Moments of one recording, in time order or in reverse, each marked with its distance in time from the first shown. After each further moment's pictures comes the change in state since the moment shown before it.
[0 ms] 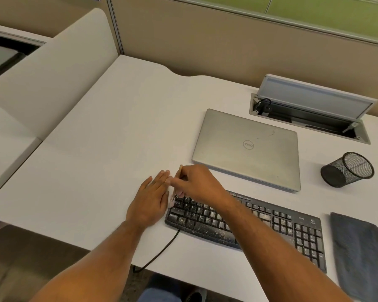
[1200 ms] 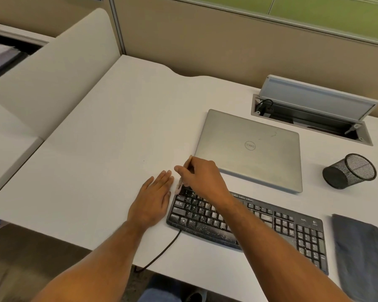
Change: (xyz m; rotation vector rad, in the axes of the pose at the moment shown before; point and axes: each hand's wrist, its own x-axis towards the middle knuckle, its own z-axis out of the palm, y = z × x) left_hand 0.001 -0.002 0.001 0.018 -0.007 -0.007; right_hand 0.008 0.001 -0.002 0.004 0.203 0.074
